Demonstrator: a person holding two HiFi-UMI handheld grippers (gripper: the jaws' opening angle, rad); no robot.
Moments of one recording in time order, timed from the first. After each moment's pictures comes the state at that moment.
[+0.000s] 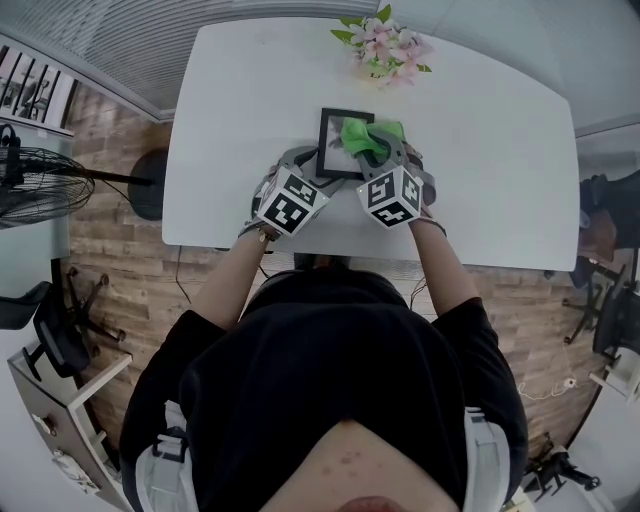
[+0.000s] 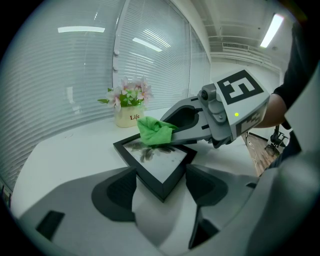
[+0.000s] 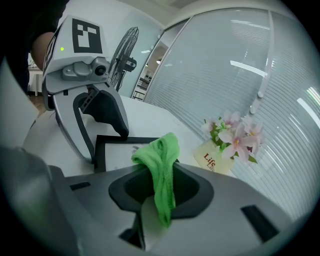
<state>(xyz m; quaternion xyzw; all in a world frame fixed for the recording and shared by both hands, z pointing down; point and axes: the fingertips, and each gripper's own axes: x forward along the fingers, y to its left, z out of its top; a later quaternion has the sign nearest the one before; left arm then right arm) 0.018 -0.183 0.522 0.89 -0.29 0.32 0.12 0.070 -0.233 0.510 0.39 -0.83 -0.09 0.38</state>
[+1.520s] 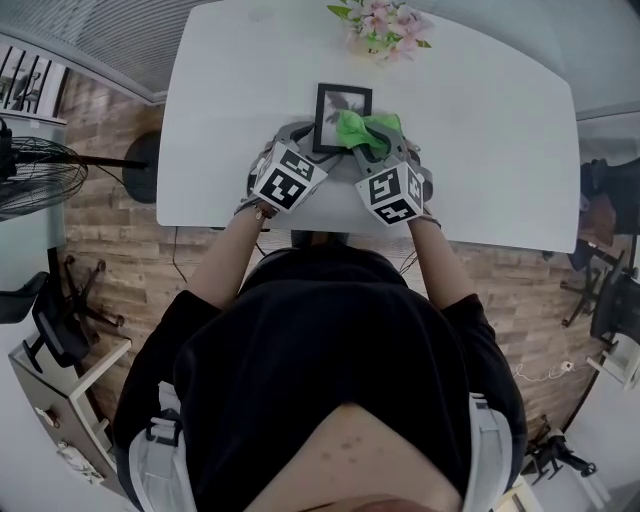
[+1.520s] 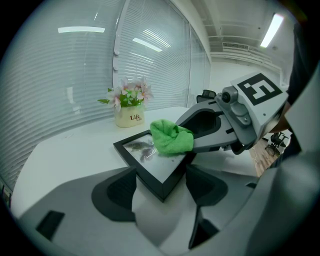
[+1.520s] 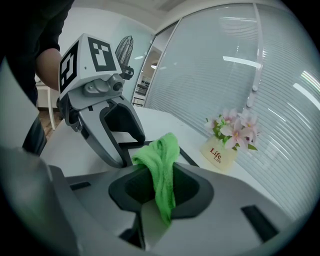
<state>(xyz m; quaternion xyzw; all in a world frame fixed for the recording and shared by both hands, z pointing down) 0.019 -0.184 0.521 0.89 -0.29 0.32 0.12 0.065 -0.193 0.506 0.39 -0.85 -0.04 0.35</state>
